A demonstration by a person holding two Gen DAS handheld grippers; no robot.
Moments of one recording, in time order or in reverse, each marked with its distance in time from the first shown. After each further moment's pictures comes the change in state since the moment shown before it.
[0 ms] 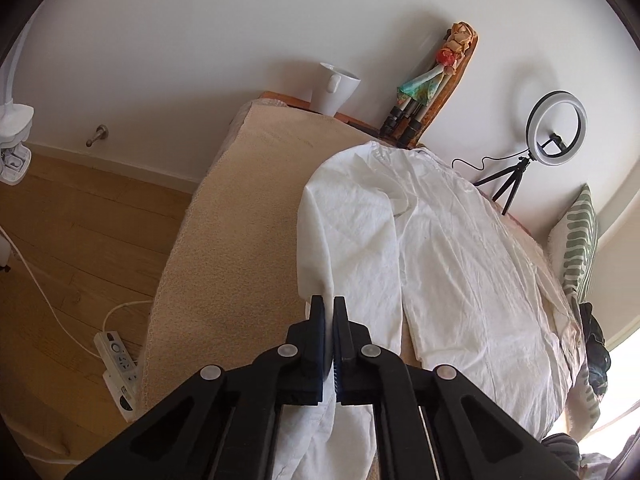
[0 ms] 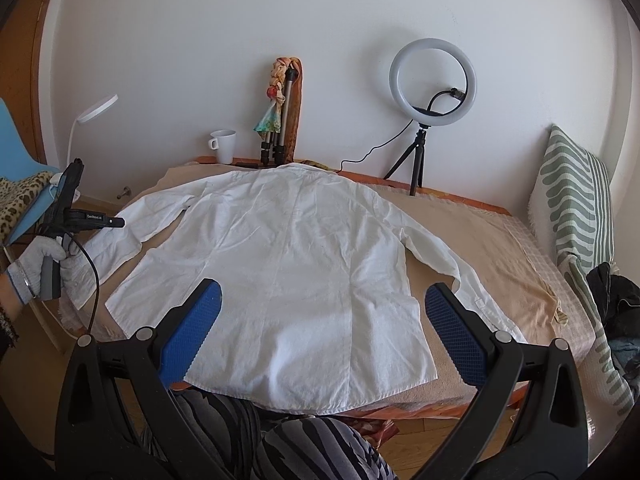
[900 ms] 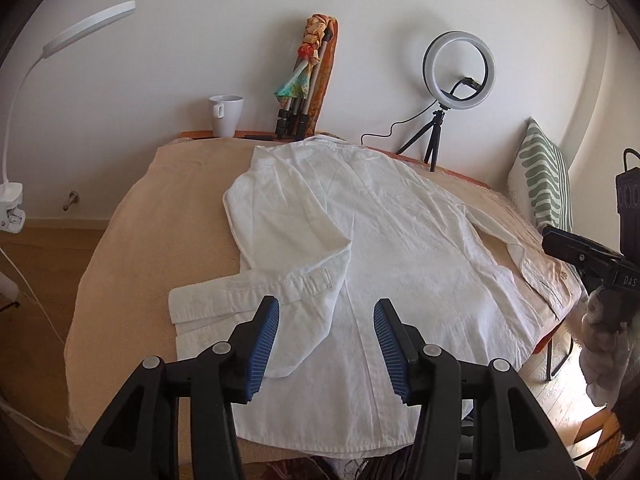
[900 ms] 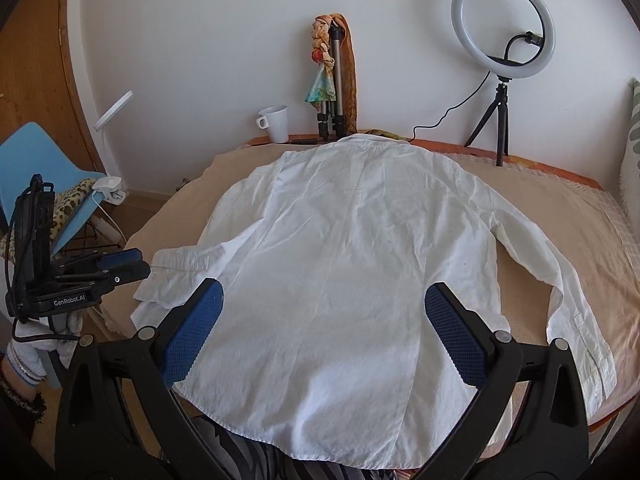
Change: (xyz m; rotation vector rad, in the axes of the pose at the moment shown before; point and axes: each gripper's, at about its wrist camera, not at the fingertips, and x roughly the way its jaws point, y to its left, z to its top) left arm -0.065 -0.142 -0.087 0.250 -0.069 0.031; right arm 0.120 -0.027 0.023 0.054 0.107 0.366
